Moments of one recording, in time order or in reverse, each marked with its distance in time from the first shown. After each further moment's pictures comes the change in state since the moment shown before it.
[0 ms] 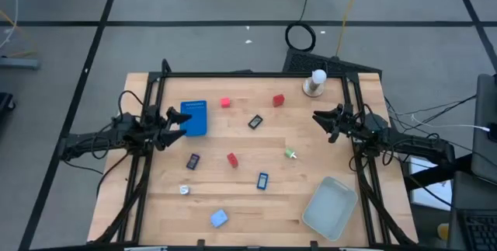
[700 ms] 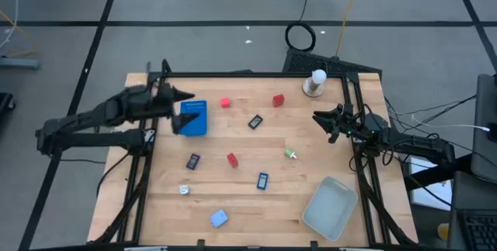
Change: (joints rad) left arm 0.144 0.683 0.729 -0.656 -0.095 0.343; right arm 0.000 0.000 0.000 -0.002 -0.003 0.001
